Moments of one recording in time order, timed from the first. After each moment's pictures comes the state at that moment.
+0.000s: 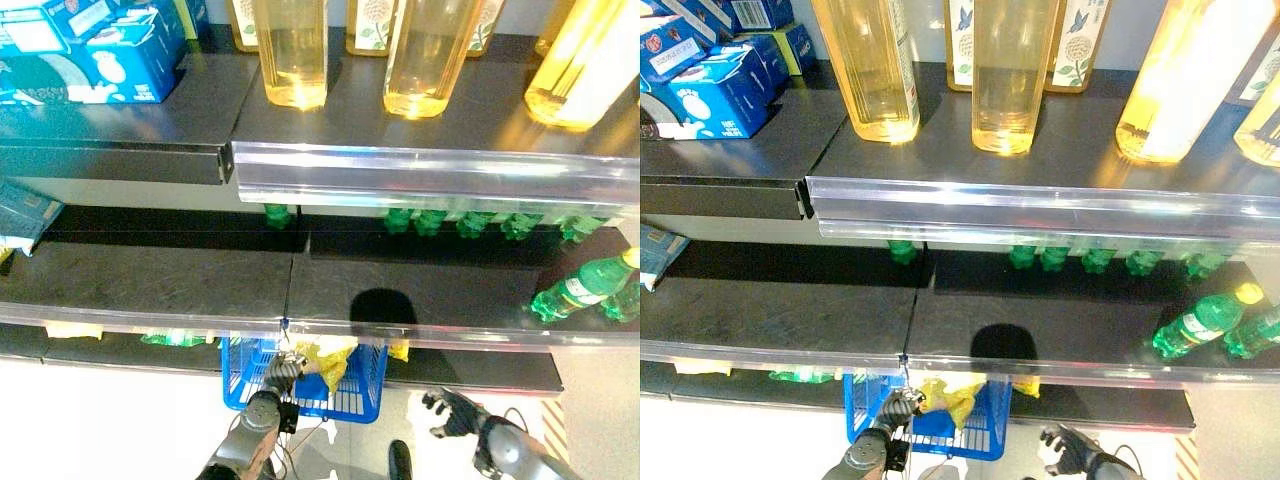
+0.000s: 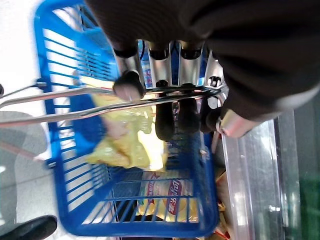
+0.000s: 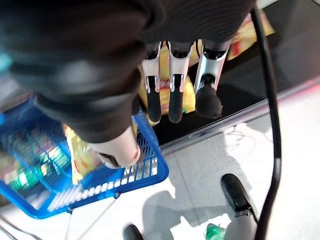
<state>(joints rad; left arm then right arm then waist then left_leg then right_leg) -0.29 0.17 -0.41 0.61 -0.23 0.04 0.25 -0.13 -0.51 0.50 0.52 -0.39 0.02 0.03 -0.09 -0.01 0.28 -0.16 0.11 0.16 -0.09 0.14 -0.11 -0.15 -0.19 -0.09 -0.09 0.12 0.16</state>
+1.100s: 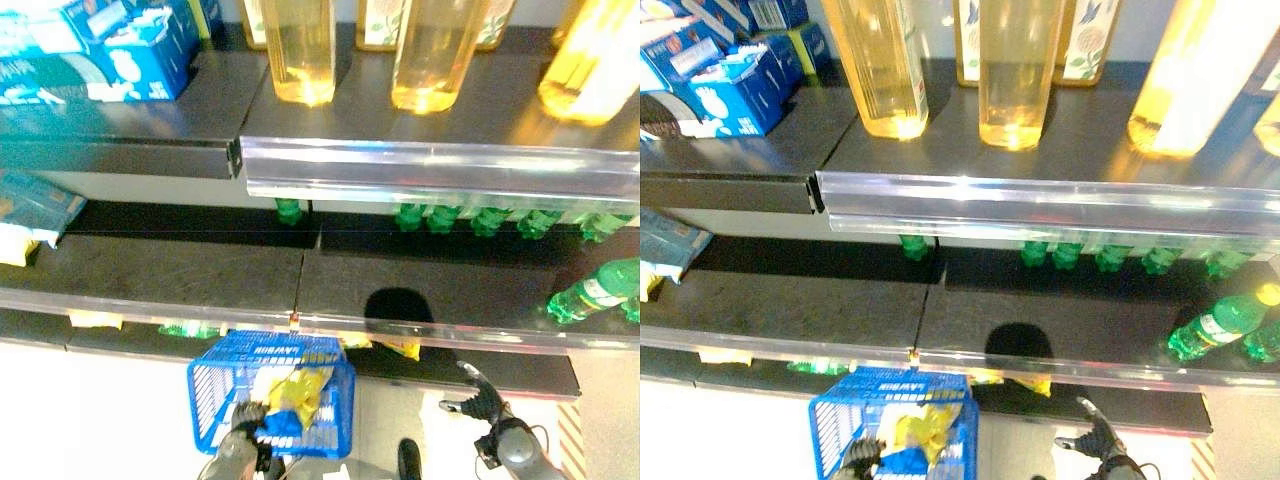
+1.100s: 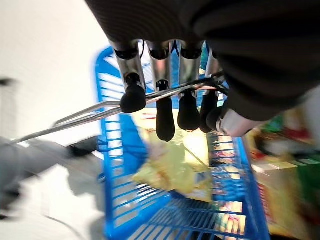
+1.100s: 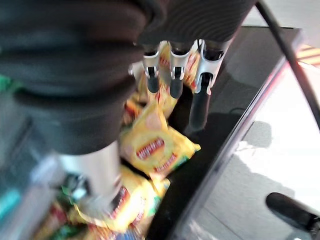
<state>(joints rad) -0.16 0.13 -0.18 1.02 -0.08 0.06 0.31 0.06 -0.41 0.11 0.48 -0.04 0.02 -0.18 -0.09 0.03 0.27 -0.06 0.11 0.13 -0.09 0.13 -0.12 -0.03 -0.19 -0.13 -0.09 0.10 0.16</state>
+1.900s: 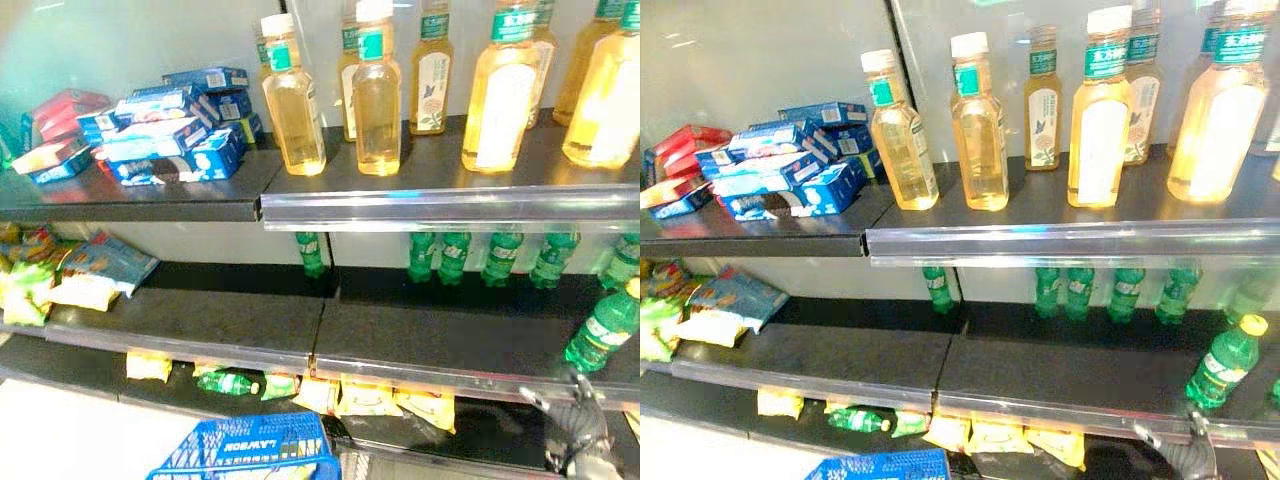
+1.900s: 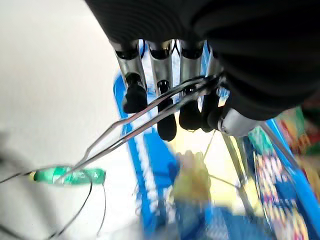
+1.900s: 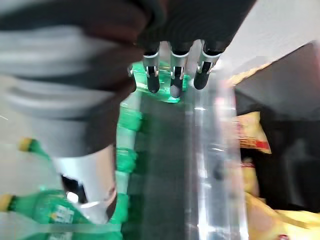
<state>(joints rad) -0.02 0.13 -0.04 1.20 0.08 0.07 0.31 0.18 -0.36 -0.18 0.31 0.19 -0.06 -0.35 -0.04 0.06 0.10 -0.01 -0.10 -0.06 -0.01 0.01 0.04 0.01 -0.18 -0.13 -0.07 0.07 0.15</state>
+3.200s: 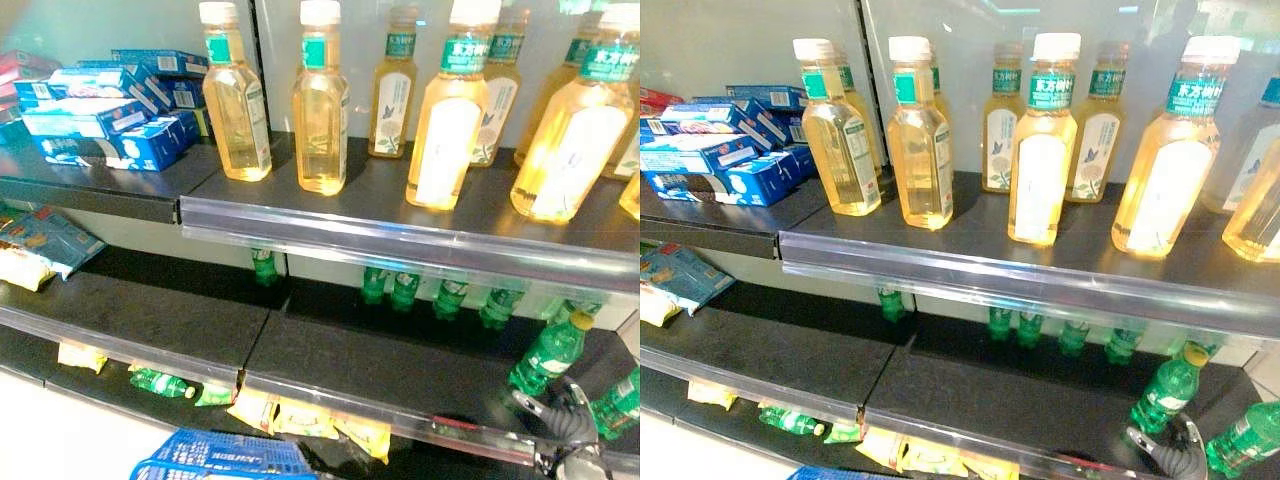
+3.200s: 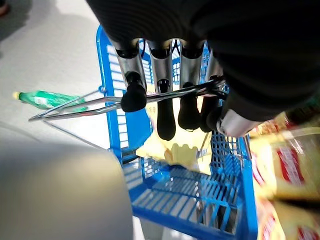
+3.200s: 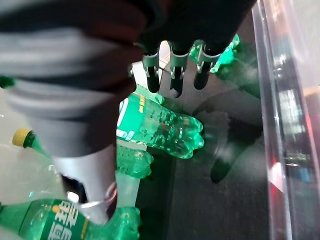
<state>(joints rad) -0.06 0.06 -0.17 1.12 0.07 0.09 0.30 0.21 -0.33 -0.23 0.28 0.19 -0.01 -0.34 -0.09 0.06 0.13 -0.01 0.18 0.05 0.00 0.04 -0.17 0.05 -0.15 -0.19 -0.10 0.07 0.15</state>
